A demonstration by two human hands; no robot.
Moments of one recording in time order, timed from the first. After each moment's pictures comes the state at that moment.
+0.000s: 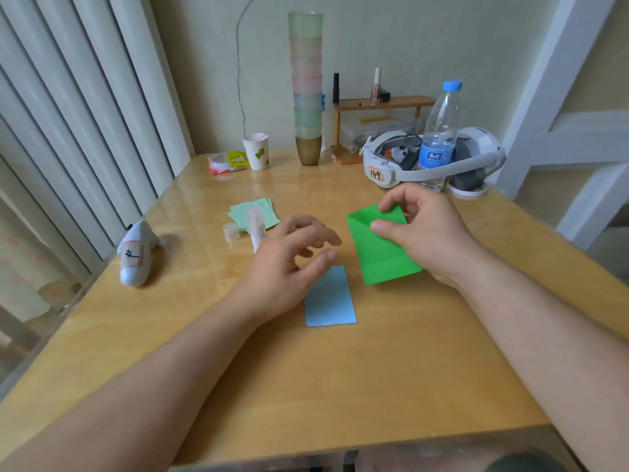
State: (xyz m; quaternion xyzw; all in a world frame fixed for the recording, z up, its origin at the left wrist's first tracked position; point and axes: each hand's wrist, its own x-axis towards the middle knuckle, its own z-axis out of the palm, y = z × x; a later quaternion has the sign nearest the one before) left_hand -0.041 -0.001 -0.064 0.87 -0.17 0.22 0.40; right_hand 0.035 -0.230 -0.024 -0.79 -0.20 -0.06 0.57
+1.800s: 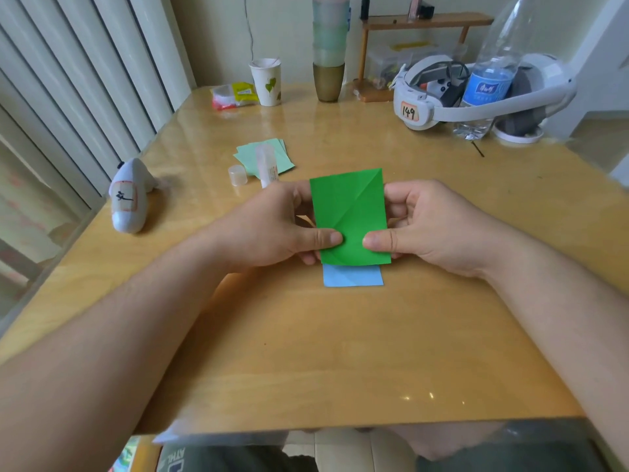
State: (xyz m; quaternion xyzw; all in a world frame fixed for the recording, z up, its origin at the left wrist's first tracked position) left_hand -0.042 0.029 -0.057 0.82 -0.11 -0.08 0.56; right_hand 0.014 -0.211 -0.054 -0.73 -0.28 0.23 0.57
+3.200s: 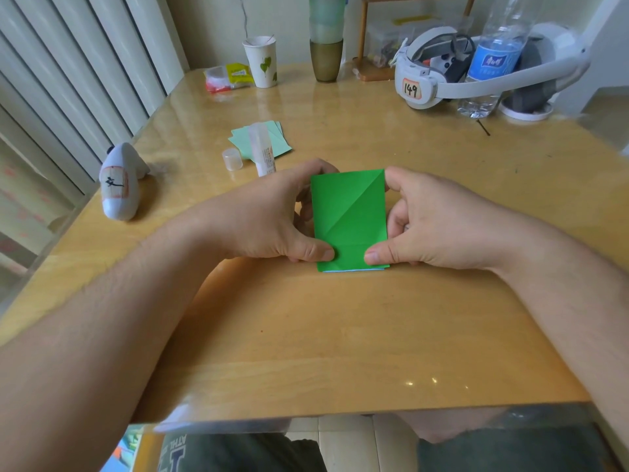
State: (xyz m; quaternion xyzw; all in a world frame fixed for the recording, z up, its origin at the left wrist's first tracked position) left_hand -0.048 0.032 -0.046 0.90 -0.14 -0.08 0.42; right_hand -0.005 -0.212 -0.036 -0.88 -0.29 0.18 0.34
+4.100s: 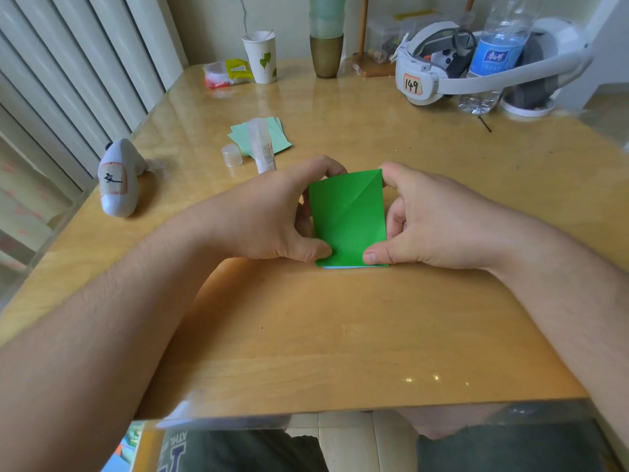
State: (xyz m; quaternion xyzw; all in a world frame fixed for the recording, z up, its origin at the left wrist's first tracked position) left_hand -0.052 0.029 -0.045 0.93 -0.14 -0.03 0.34; right_hand -0.011 -0.208 -0.033 -0.91 -0.28 0.15 0.26
